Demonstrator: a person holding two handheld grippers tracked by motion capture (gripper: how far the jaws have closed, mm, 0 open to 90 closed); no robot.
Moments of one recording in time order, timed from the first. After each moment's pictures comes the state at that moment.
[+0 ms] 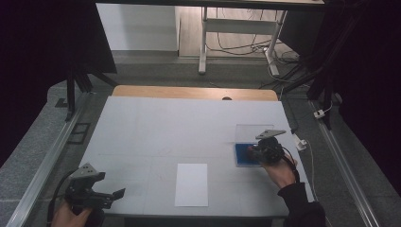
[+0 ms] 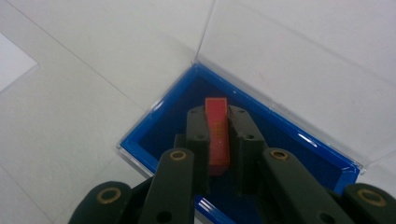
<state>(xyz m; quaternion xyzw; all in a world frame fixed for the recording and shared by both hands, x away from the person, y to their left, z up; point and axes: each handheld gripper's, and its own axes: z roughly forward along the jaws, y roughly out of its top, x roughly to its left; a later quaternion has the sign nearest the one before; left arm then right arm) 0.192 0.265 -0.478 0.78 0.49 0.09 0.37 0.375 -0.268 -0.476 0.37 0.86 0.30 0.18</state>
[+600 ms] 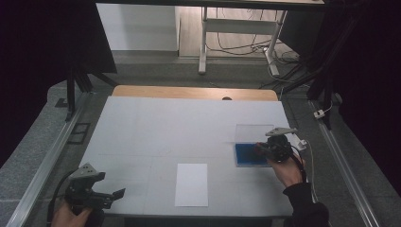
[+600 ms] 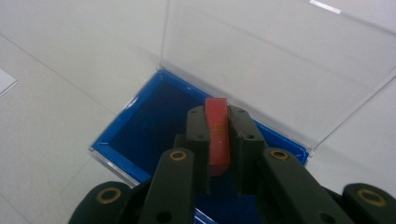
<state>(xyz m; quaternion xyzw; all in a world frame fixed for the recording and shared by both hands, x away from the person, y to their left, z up) 0.192 0.266 -0.478 0.78 0.49 0.09 0.38 0.378 -0.291 -0.468 0.41 0.84 0.31 0.19</state>
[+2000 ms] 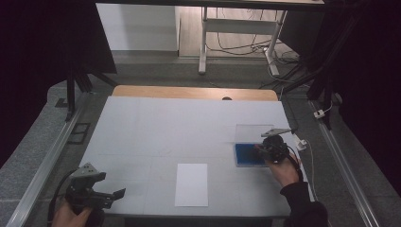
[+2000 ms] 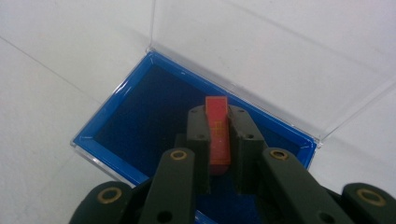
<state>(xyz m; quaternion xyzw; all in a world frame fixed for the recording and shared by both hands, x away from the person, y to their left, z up) 0.194 0.265 -0.479 0.79 0.49 0.08 0.37 0.383 -0.285 -0.478 0.42 0.84 0.28 0.19</state>
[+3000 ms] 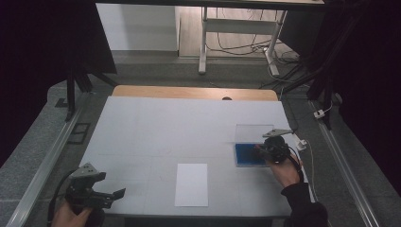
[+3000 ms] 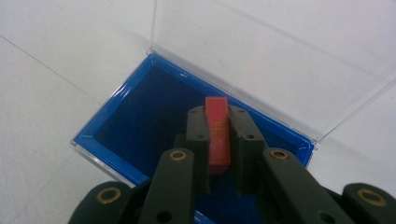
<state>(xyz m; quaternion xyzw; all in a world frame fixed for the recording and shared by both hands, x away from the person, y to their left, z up) 0.194 0.266 -0.479 0.79 0.49 0.08 0.37 0.380 -0.287 -0.478 0.41 0.84 0.29 0.20</state>
